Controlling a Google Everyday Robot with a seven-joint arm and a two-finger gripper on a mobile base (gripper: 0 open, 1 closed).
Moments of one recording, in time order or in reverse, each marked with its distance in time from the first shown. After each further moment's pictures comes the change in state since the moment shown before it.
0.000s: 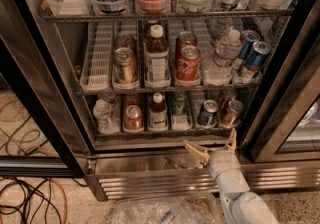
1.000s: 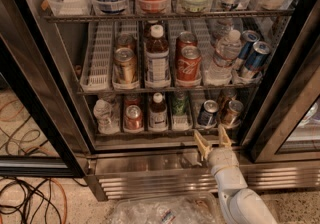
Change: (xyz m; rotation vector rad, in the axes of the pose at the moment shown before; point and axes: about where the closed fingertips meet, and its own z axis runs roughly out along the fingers) arm 0.008 -0.011 0.013 0.033 -0.009 -0.004
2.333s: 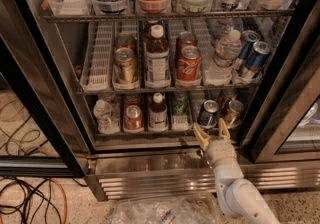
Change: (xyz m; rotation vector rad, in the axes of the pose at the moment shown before) arm -0.003 -0.008 0.027 0.035 0.001 -0.011
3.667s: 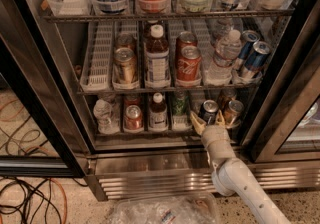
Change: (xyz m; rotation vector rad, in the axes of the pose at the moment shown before) arm 0.016 -0.009 0.065 0.024 0.038 0.026
